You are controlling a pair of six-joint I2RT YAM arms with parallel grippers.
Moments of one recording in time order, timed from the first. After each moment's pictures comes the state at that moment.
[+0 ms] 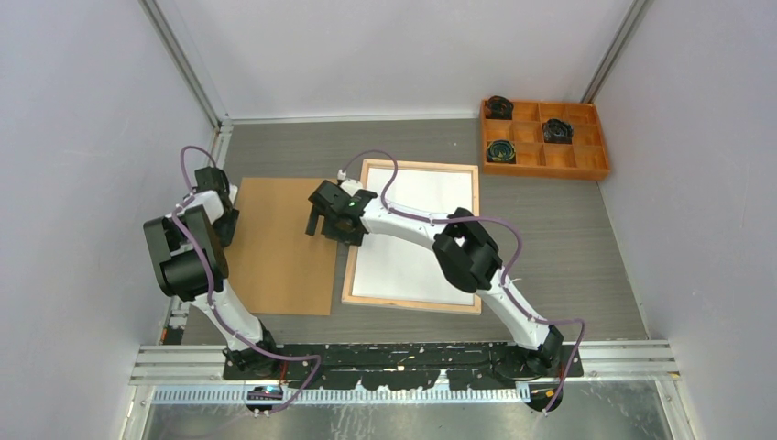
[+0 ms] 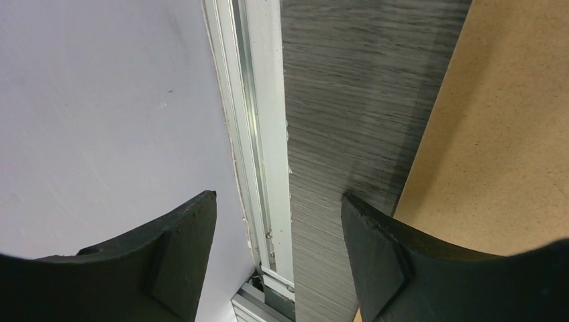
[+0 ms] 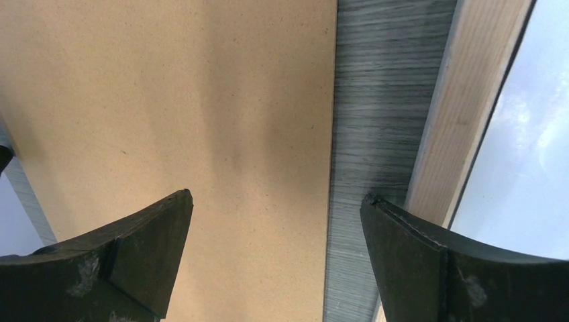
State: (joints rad) left arm 0.35 1.80 1.08 -0.41 -0.44 0.52; right arm 0.98 2.38 2.02 -0.63 0.18 1.08
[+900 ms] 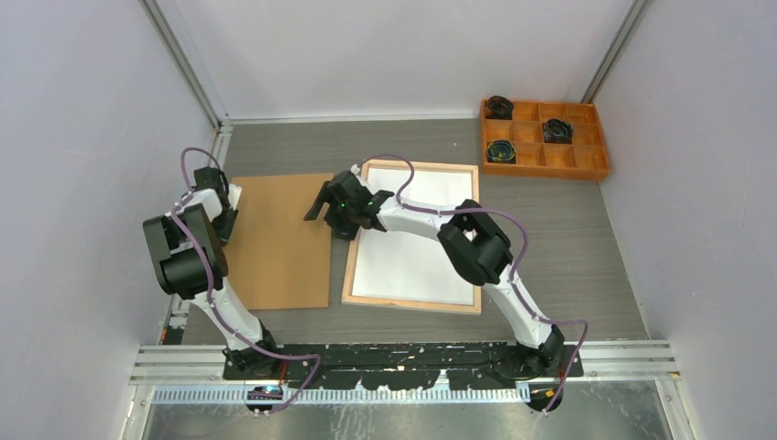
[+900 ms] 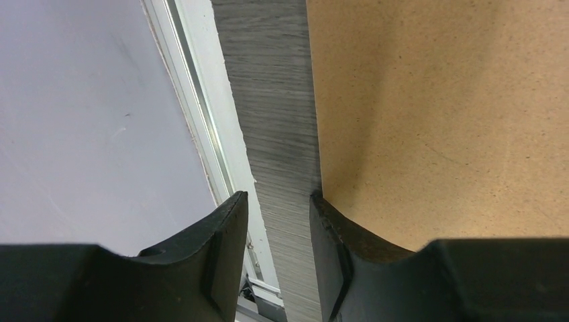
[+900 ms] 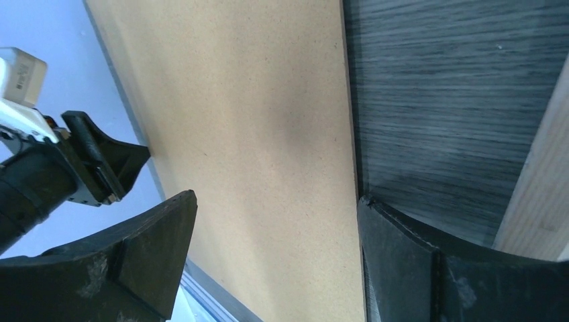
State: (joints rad) left arm 0.35 1.82 1.11 -0.48 -0.31 0.55; right arm 0.92 2.33 1.82 -0.22 -0.05 1.23
